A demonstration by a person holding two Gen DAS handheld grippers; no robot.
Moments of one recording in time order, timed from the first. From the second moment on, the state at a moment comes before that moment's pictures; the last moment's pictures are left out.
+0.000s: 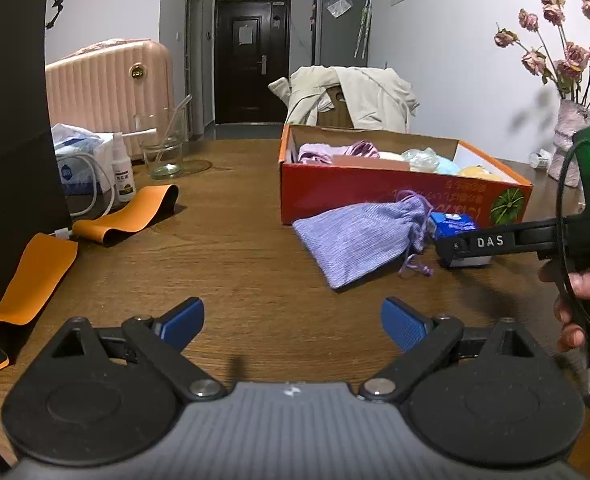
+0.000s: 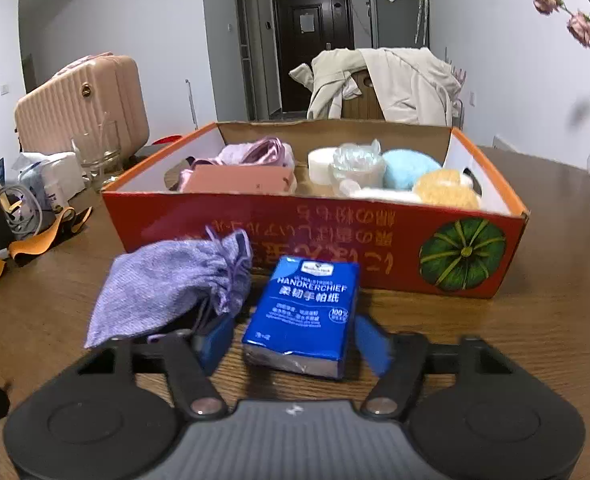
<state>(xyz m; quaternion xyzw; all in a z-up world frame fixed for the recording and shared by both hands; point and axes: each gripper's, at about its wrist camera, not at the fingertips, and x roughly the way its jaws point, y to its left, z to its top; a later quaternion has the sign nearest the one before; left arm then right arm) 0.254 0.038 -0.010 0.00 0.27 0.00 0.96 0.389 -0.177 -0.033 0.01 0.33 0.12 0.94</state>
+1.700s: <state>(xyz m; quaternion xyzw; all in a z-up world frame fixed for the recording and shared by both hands) 0.320 -0.050 0.045 -0.05 0.27 -0.23 0.93 0.302 -0.258 0.008 0.17 0.25 0.21 0.93</state>
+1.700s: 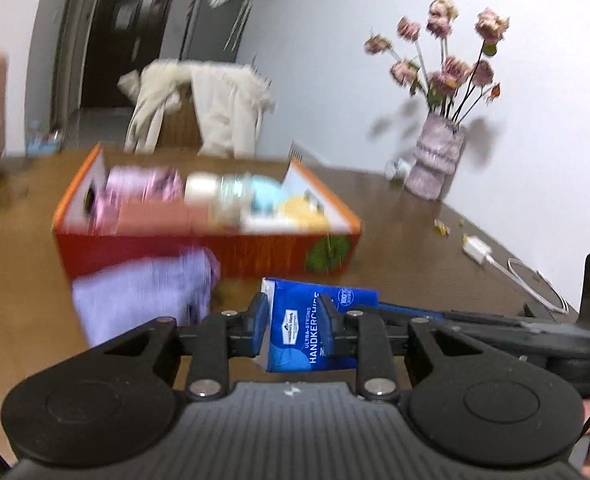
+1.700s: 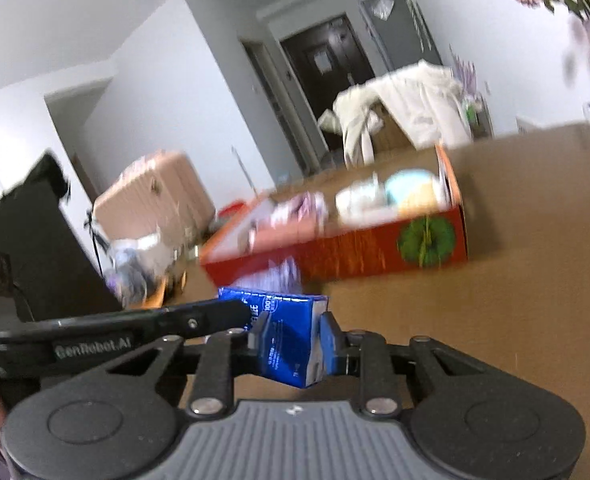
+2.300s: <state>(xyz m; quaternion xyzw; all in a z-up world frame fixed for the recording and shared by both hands) 0.564 -0.050 0.034 -0.04 0.34 -0.17 0.93 0.537 -0.234 0.002 0.19 0.32 0.18 0.91</state>
